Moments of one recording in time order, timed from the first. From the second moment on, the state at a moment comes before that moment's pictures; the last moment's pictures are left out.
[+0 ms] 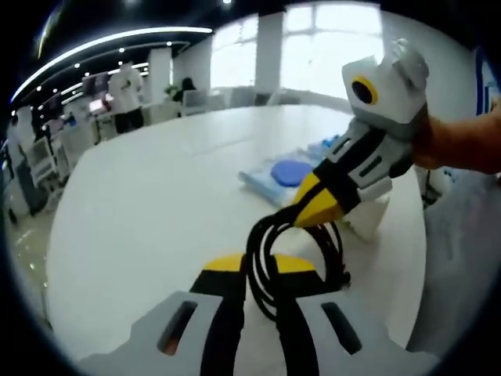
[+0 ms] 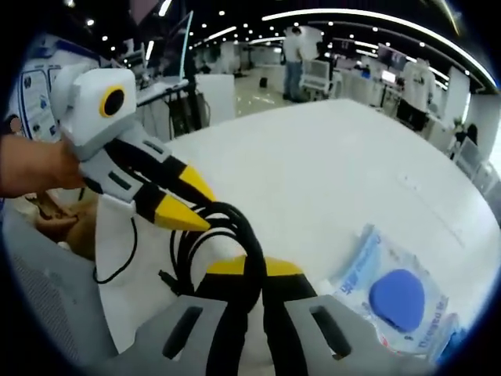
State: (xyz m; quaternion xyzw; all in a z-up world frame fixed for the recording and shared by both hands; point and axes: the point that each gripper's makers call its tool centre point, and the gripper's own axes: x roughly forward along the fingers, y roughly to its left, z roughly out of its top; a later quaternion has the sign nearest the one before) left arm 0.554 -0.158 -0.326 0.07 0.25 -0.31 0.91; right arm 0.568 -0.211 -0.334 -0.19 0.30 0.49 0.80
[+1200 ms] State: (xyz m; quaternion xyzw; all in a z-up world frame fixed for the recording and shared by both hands) left arm 0.580 -0.321 -0.234 0.14 0.17 -0.41 0.88; right arm 0.580 -0.376 -0.239 -0.20 0.26 0.40 0.86
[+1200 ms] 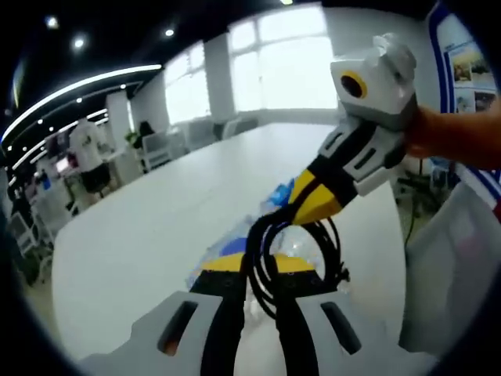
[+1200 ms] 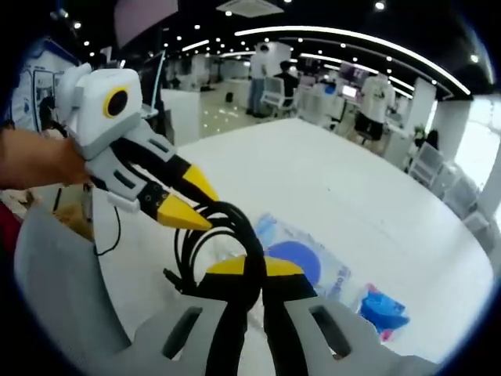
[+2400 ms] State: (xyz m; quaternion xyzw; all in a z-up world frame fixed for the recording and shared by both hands) left arm 0.581 -0.485 -0.288 0.18 0.22 -0.49 0.82; right arm 0.578 -0.534 -0.295 -0.18 0.36 0.36 0.84
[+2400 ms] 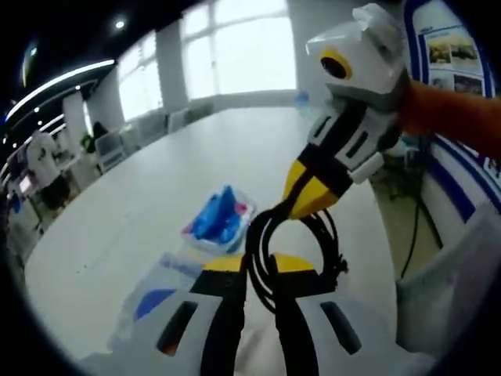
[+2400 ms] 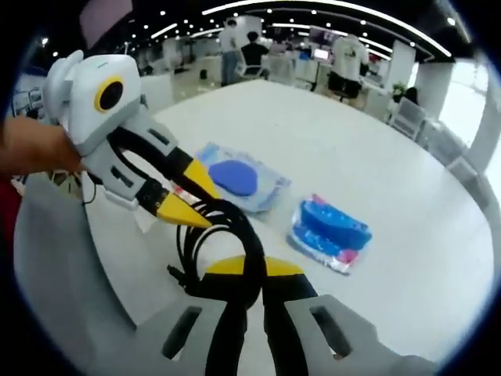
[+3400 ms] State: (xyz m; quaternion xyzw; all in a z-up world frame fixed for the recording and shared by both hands) left arm 0.616 -0.488 -0.360 0.30 0.29 -0.47 0.78; right arm 0.607 -0.535 -0.370 -0.13 0.45 0.38 0.80
